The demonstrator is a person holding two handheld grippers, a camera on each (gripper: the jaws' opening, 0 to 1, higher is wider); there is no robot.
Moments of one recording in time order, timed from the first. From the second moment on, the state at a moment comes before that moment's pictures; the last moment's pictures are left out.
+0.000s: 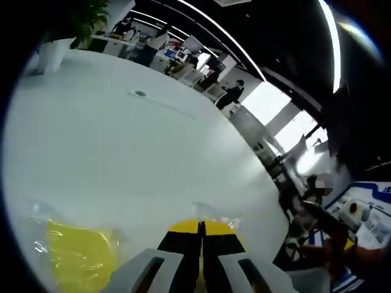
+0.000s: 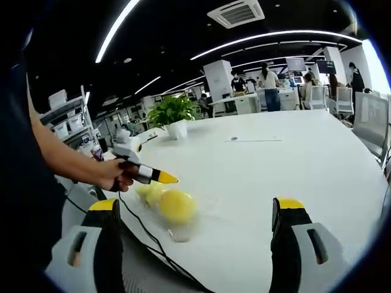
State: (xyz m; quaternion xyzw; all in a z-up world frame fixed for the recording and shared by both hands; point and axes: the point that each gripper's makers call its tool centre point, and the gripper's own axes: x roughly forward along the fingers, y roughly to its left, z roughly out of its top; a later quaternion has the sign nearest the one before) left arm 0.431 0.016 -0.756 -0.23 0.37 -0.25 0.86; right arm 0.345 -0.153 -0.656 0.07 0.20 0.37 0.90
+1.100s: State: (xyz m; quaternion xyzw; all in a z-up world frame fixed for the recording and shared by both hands) left arm 0.432 0.004 -0.782 -0.18 0.39 -0.20 0.88; right arm 0.344 -0.144 -0.649 0.08 0.20 0.38 0.90
